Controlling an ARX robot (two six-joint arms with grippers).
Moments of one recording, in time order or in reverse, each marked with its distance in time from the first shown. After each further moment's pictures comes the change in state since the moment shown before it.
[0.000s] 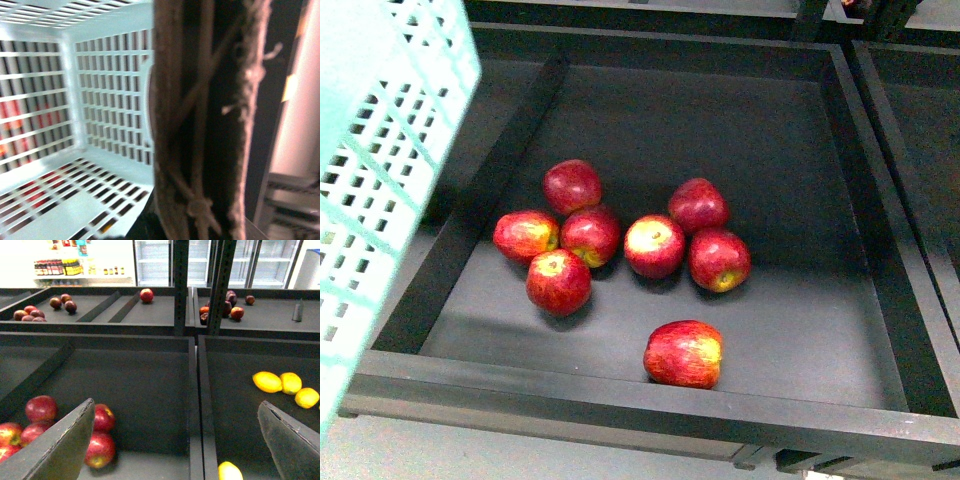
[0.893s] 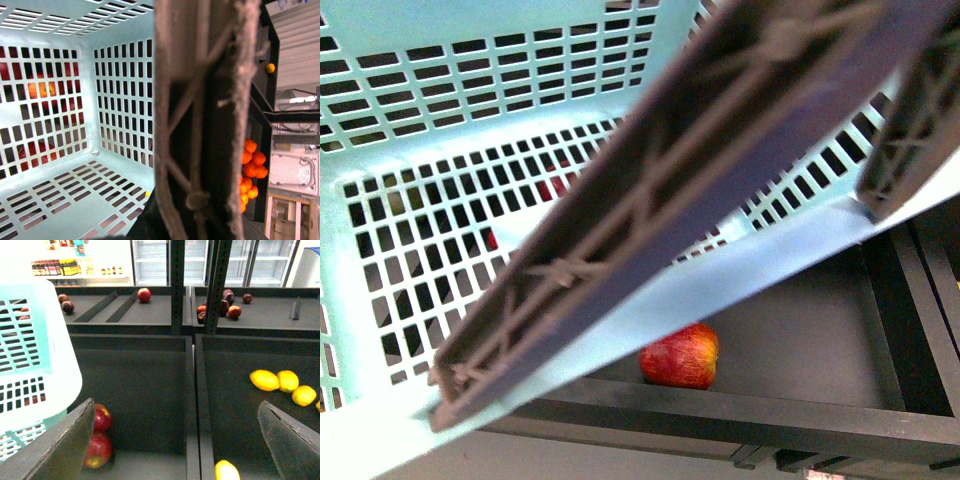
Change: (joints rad) left arm -0.652 0.684 0.325 0.115 -0.027 0.407; right arm 0.000 0.000 0.000 0.000 0.004 0.000
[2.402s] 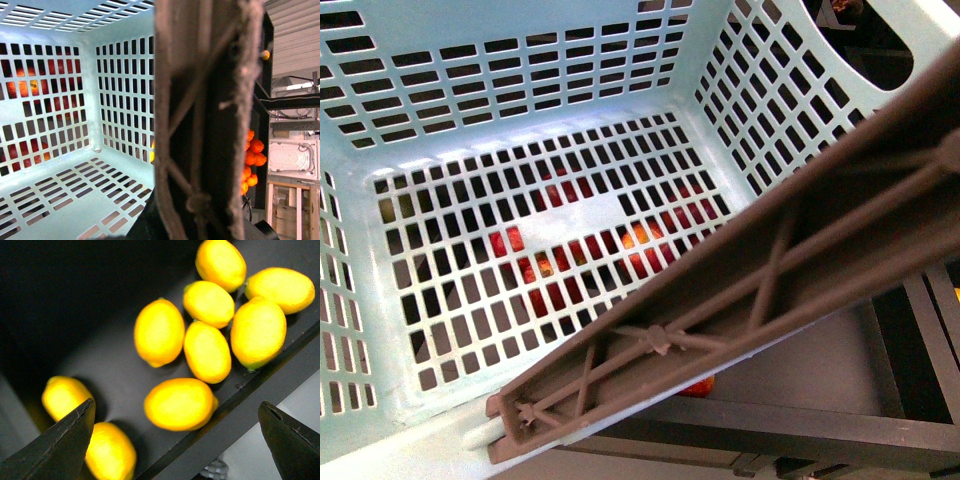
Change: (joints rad) left arm -0.060 0.010 0.008 0.011 -0.005 0.010; right arm -0.745 1.802 0.503 0.499 -0.062 0.154
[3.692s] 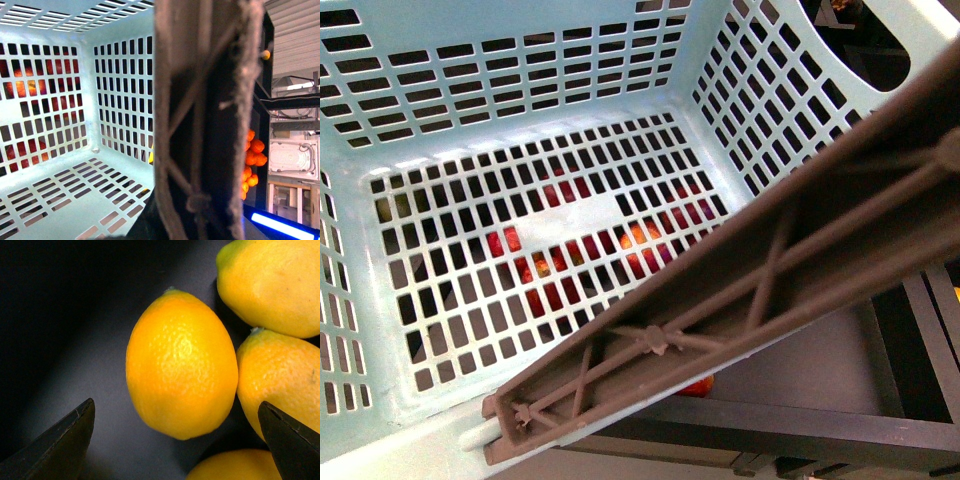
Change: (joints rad) left arm 0.000 0.000 0.000 0.000 -0.001 0.000; right arm 0.121 0.579 0.522 -0.112 0.085 0.245
